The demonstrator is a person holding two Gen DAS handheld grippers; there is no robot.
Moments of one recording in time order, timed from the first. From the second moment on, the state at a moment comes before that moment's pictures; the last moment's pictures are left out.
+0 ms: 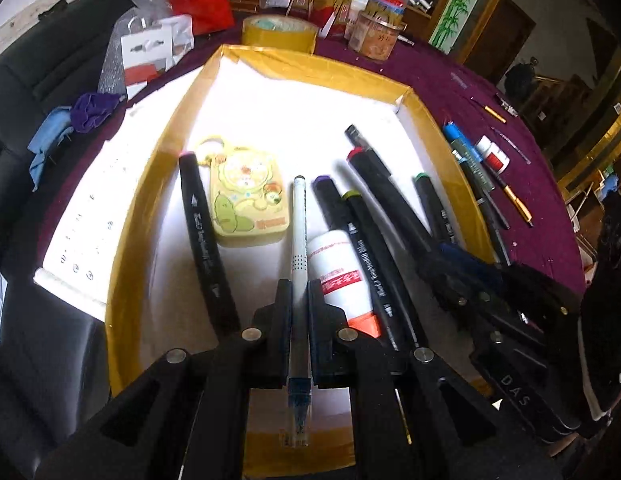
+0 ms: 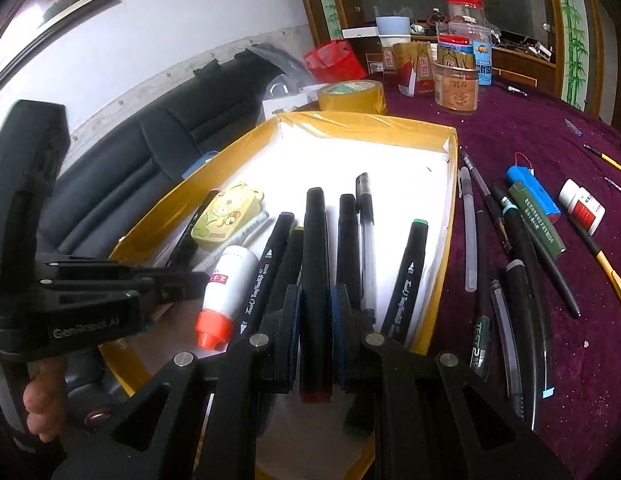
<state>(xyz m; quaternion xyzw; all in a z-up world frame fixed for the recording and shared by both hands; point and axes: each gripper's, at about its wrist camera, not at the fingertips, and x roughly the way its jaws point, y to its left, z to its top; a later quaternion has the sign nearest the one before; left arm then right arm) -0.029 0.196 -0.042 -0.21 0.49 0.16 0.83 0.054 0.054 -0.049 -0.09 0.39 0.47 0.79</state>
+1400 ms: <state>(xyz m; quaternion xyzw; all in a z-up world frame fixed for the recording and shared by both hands) 0.007 0.041 0.006 -0.16 0.42 0.09 0.89 0.122 -0.167 -0.031 0.09 0.38 0.38 0.84</state>
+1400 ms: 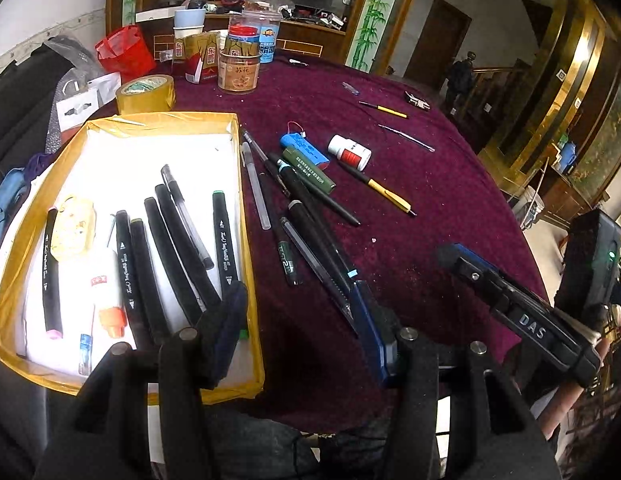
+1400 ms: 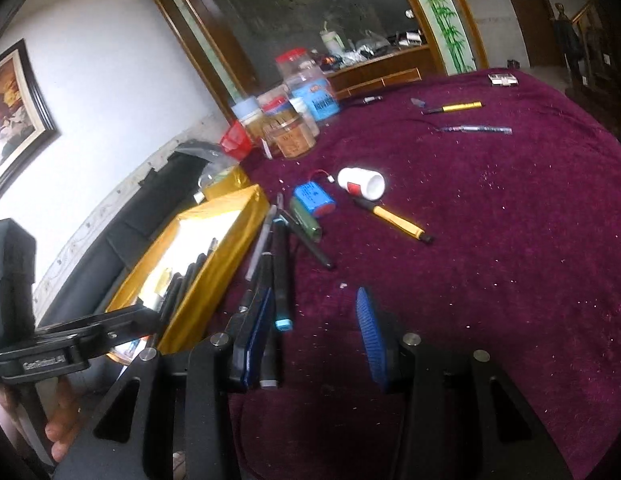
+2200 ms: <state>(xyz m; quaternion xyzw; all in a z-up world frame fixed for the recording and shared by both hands) -0.007 0.063 0.002 -0.18 0.40 0.06 0.90 0.171 -0.055 -0.065 0.01 0.49 0.43 0.76</state>
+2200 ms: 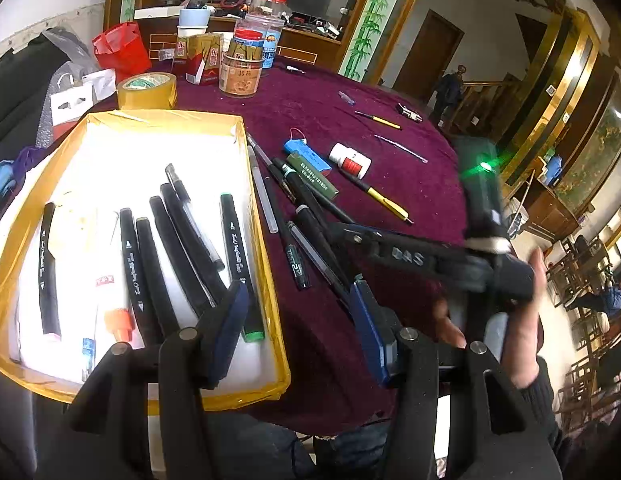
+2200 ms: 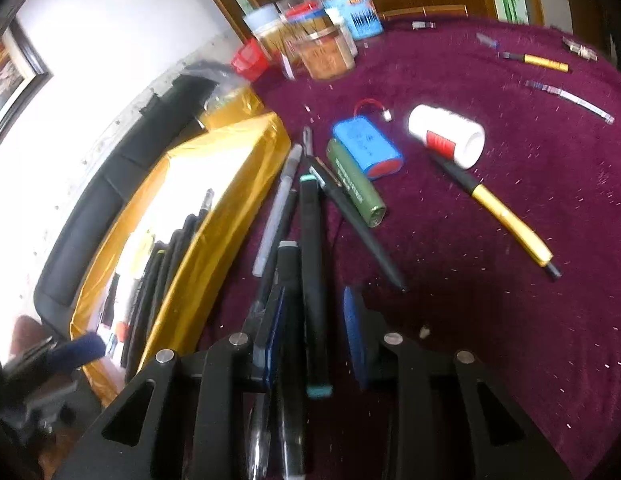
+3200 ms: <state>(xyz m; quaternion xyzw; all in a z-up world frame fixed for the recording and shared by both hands) 0.059 0.023 -0.019 -0.18 0.48 0.05 0.86 0.150 -0.174 -0.065 0.04 0.42 0.30 0.86</state>
